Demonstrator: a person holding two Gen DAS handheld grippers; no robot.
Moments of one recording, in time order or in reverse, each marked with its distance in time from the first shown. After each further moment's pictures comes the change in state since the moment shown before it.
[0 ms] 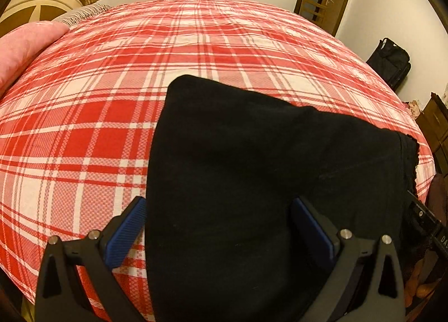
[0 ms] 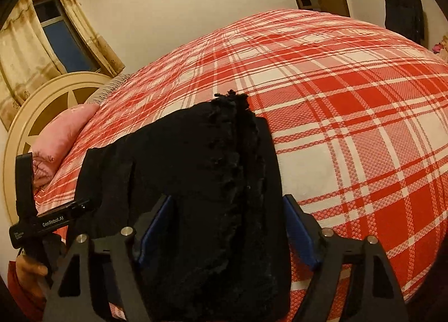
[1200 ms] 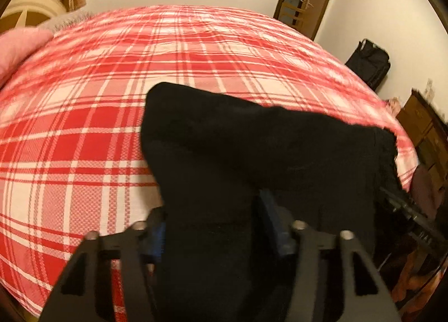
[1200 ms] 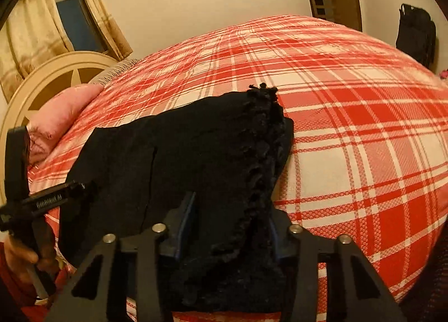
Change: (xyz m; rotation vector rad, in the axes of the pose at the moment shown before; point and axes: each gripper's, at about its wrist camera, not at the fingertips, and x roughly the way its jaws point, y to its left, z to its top) left arm -0.013 0.001 -0.004 0.013 -0.032 -0.124; right arm -0.002 0.033 -0.004 -0.146 0.013 -0.054
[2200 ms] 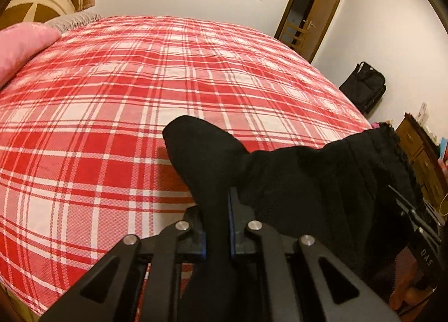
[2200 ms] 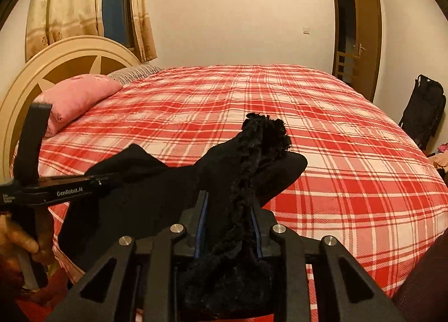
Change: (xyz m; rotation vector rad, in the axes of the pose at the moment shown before) left arm -0.034 0.016 0.023 -0.049 -0.070 -0.046; right arm -0.053 0.081 0.041 -0.237 -0.158 -0.039
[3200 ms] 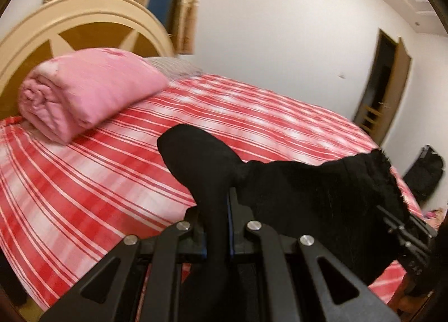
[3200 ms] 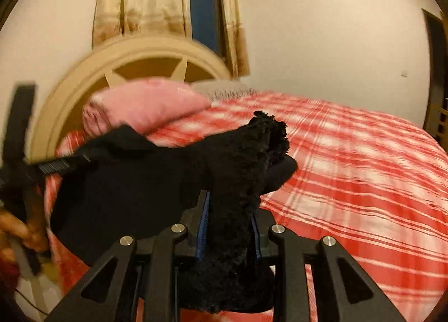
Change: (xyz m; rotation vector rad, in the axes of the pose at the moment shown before) left arm -0.079 0.196 0.099 -0.225 -0.359 0.379; right arm 0.225 0.169 0.135 -0.258 -0.024 0.388
